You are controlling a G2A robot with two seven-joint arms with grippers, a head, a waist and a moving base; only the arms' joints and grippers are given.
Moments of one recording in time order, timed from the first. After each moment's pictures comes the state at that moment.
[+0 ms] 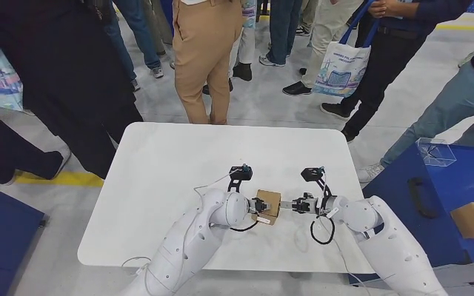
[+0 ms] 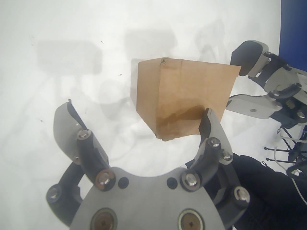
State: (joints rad) left arm 0.81 -1.58 -0.82 -1.23 0.85 0.43 -0.99; right arm -1.07 -0.94 1.16 -1.39 -0.37 -0.17 0.85
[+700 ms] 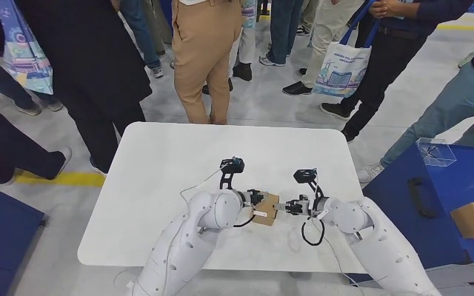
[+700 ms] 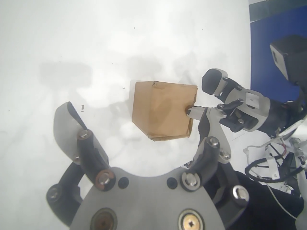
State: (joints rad) left arm 0.91 -1.55 -0.93 -1.44 0.87 0.46 -0.92; right arm -1.07 -0.96 1.12 -1.43 -0.42 -0.07 0.84
